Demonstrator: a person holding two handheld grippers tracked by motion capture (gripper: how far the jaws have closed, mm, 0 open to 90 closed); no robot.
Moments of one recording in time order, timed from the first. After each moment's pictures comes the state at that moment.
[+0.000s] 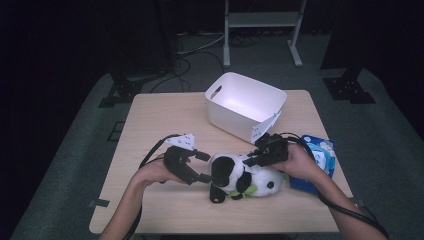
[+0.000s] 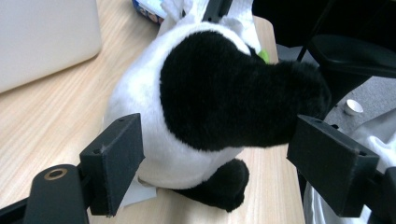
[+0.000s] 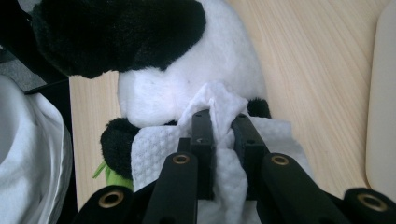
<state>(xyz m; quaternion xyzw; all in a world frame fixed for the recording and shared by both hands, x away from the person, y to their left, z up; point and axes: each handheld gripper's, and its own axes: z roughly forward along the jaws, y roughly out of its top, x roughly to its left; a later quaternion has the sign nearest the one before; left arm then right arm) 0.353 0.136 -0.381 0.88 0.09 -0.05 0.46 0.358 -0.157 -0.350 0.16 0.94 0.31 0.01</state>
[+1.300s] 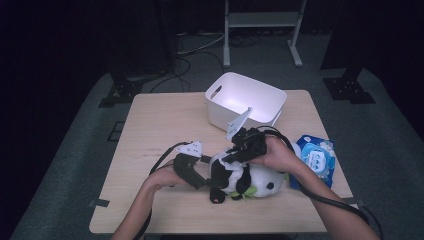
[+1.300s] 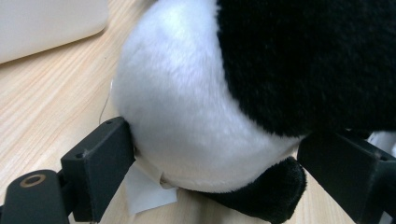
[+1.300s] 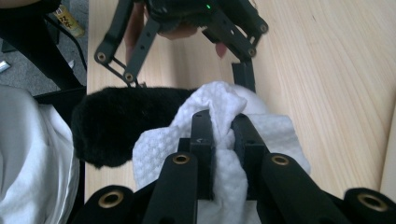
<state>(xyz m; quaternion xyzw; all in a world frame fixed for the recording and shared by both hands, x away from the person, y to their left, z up) 0.365 0.122 -0.432 0.87 0.11 -0.04 0.47 0.362 -0.102 -0.327 0.10 0.95 0.31 0.01</state>
